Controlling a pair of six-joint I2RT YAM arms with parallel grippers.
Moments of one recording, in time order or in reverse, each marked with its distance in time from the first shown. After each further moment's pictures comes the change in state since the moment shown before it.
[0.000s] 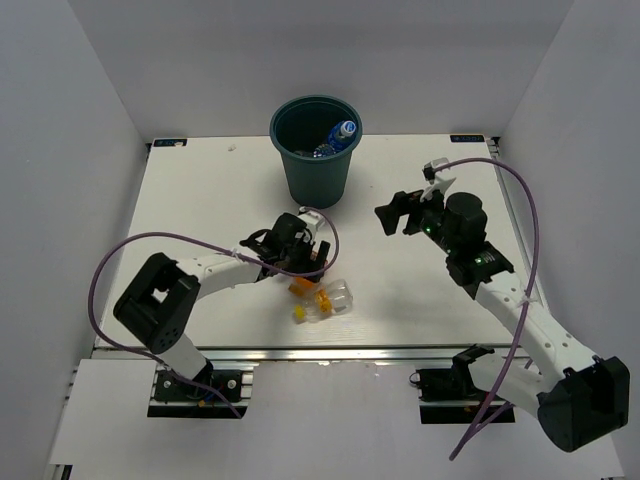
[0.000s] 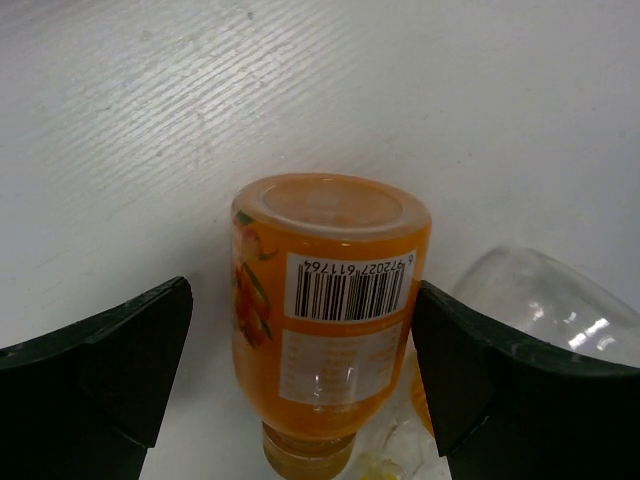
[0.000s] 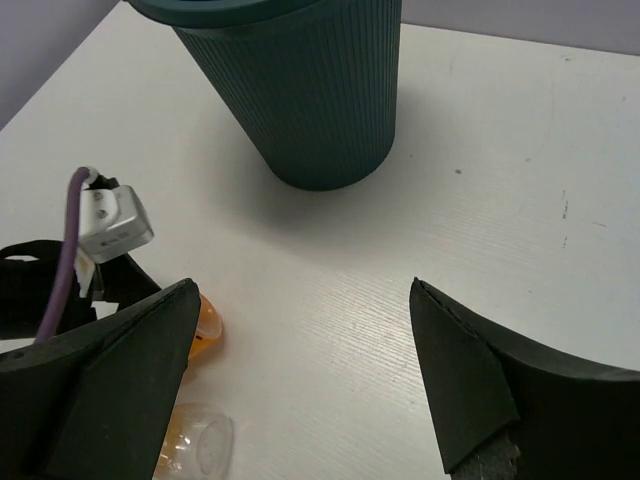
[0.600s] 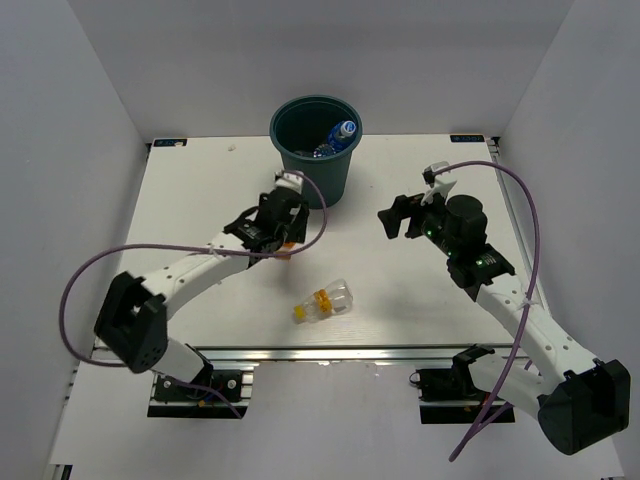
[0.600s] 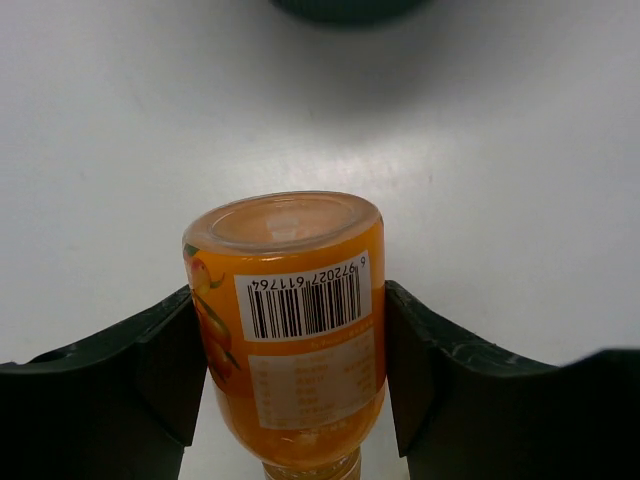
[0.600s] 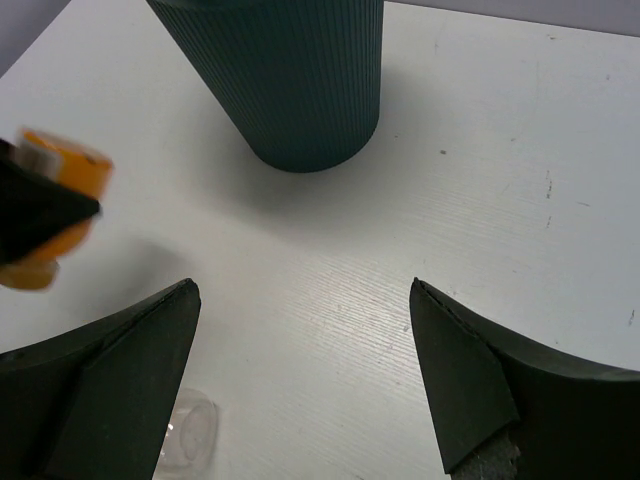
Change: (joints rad) left arm -0.005 -0.075 0.186 -0.211 -0.420 -0.080; right arm -0.007 -0.024 -0.020 -0.029 0.018 -0.023
